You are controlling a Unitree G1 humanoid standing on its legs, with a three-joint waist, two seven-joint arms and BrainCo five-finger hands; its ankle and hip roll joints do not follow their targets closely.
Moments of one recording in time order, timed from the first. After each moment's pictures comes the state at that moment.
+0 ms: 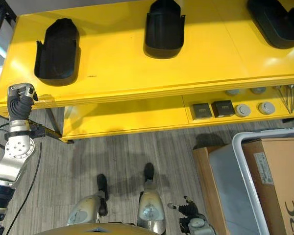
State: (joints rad) left arm -0.23 0.56 -0.09 -0.01 -0.12 -0.19 0.55; right arm 0.07 -0.37 0.22 0.96 0.08 -0.02 -0.16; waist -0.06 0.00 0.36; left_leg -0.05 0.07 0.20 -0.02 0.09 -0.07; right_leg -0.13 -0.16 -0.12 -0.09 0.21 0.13
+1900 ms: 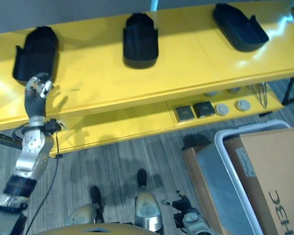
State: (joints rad) left arm -0.21 0.37 -0.12 0.04 -0.49 -0.30 0.31; right arm 0.04 -0.34 0.24 0.92 0.03 0.00 -0.15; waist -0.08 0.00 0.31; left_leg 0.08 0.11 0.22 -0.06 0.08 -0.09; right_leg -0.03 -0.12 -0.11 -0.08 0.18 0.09
